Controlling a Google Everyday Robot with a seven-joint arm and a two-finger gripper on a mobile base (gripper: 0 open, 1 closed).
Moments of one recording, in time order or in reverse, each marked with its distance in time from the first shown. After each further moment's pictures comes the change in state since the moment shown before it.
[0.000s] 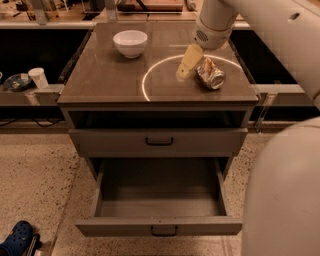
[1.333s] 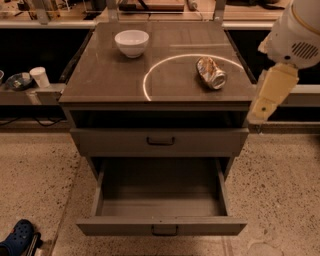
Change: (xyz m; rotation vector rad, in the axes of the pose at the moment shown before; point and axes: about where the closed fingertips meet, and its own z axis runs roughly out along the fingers) arm 0.166 0.073 -0.144 -0.068 -0.046 -0.455
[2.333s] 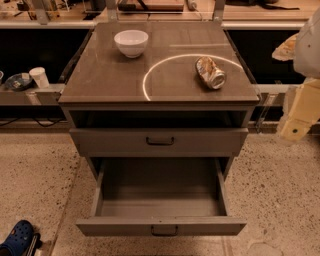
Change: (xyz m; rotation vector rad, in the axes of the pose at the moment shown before) arm 0.021 0.043 -0.029 -0.009 0.000 -0.091
